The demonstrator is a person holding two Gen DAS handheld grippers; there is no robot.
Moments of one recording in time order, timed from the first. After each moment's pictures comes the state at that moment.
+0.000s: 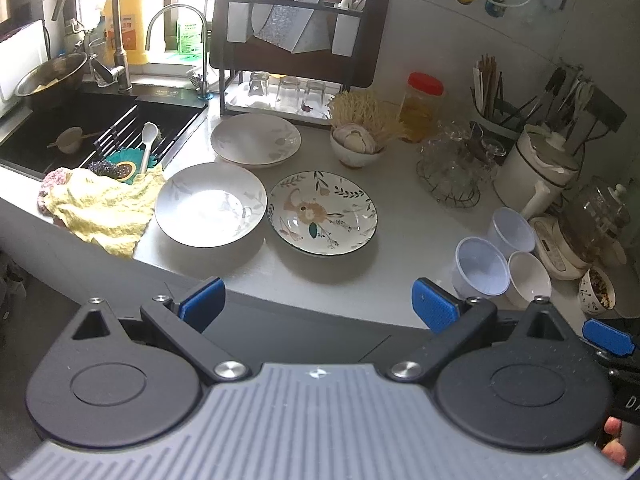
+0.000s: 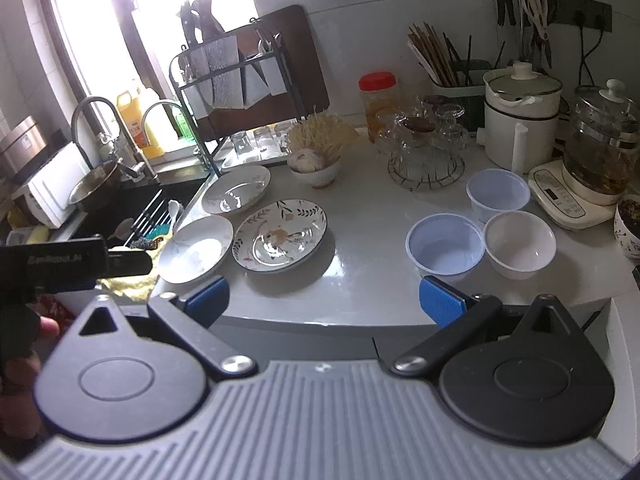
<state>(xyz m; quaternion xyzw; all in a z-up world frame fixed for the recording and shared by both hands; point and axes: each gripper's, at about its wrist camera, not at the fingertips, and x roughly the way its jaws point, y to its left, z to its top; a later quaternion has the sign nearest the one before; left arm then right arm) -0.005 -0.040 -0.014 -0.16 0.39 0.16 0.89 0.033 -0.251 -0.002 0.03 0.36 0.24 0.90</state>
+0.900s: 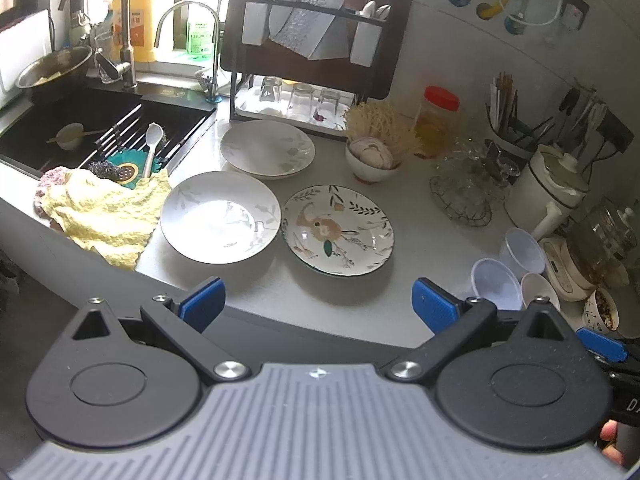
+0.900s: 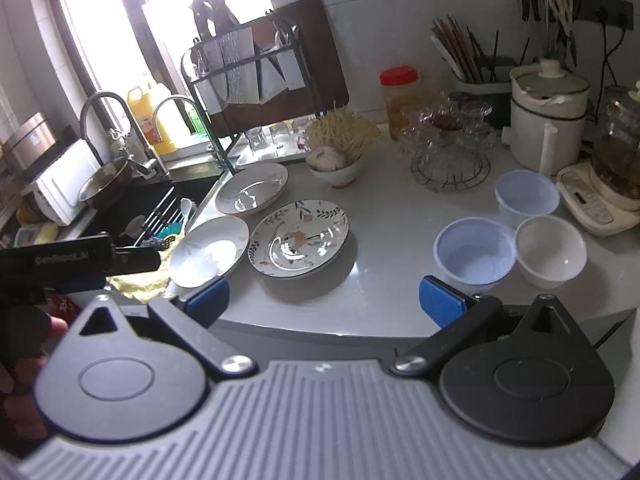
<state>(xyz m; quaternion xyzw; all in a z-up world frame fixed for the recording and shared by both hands) 0.007 0.012 -0.026 -0.18 0.37 0.16 0.90 0.054 -0.210 -0.011 0.04 0.38 0.24 0.89</state>
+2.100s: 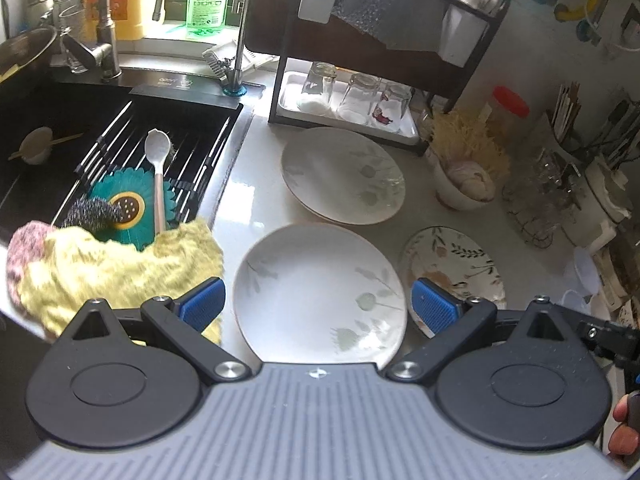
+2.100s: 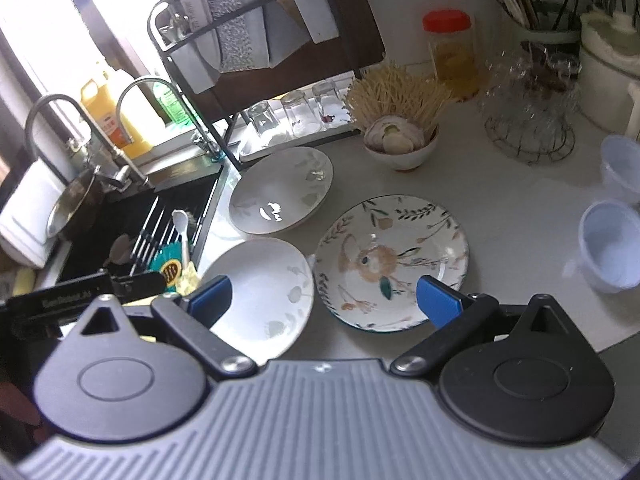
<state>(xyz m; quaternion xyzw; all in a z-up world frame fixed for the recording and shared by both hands) 0.116 0.260 -0.087 -0.18 0.43 0.10 0.88 0.150 -0.010 -0.053 0.10 0.45 0.18 0.87</state>
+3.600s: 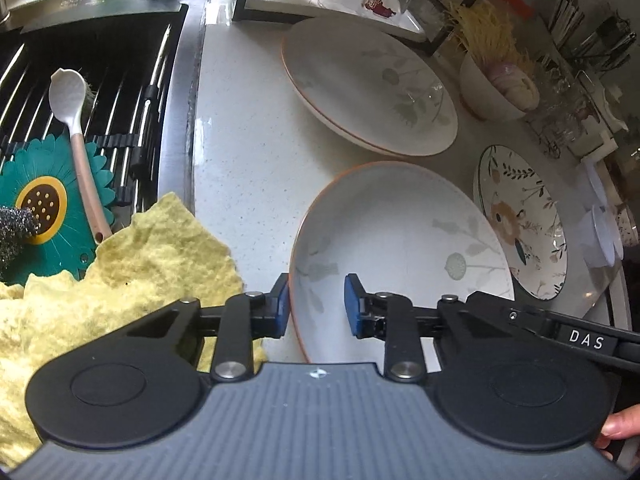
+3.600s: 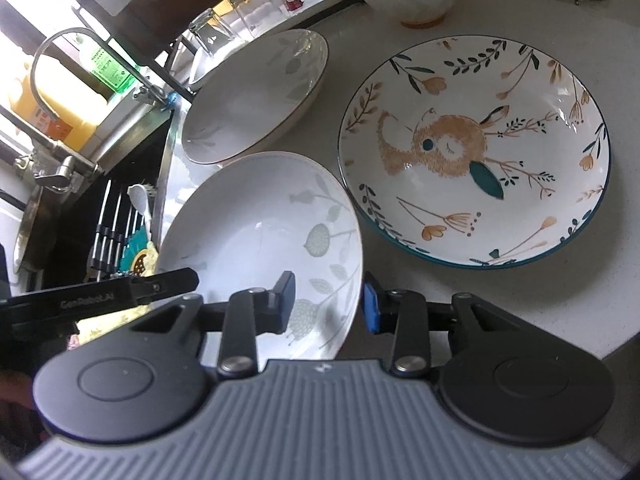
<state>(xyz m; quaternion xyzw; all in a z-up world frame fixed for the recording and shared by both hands) 0.201 0.348 -0.217 -0.16 0.52 -0.06 0.83 0.173 0.077 -0.187 0.17 0.52 0.12 0.82</state>
